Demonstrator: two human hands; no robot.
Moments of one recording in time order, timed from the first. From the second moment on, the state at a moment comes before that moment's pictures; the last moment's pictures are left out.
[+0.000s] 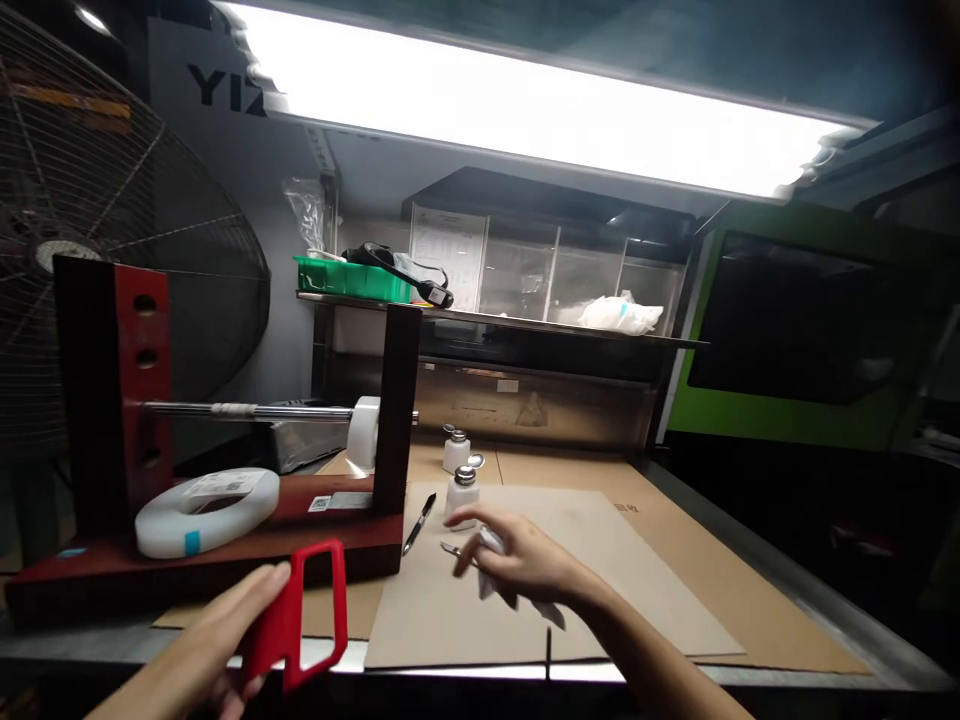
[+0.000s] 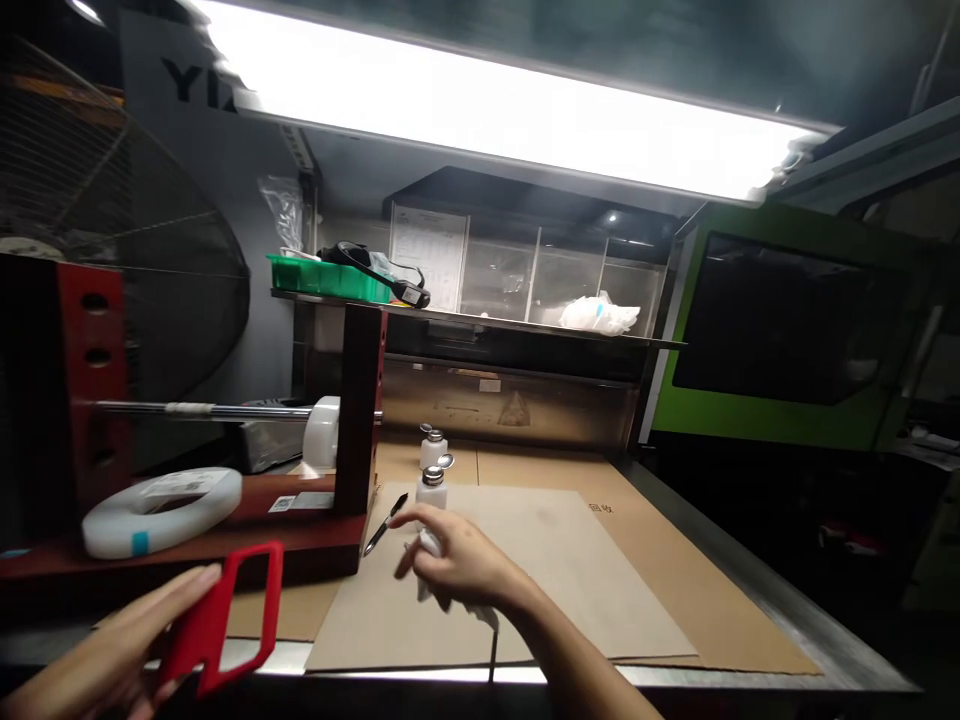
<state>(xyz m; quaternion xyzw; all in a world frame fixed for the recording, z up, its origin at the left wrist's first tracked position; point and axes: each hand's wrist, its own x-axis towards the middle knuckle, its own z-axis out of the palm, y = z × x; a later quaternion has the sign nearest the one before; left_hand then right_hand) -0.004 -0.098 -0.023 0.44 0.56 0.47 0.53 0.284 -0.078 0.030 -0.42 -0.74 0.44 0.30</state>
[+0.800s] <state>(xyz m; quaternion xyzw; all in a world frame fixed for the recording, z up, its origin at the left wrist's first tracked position) -0.039 -0.004 -0.001 0.56 0.57 0.37 0.47 0.158 0.032 0.000 -0.41 -0.53 0.57 0.47</state>
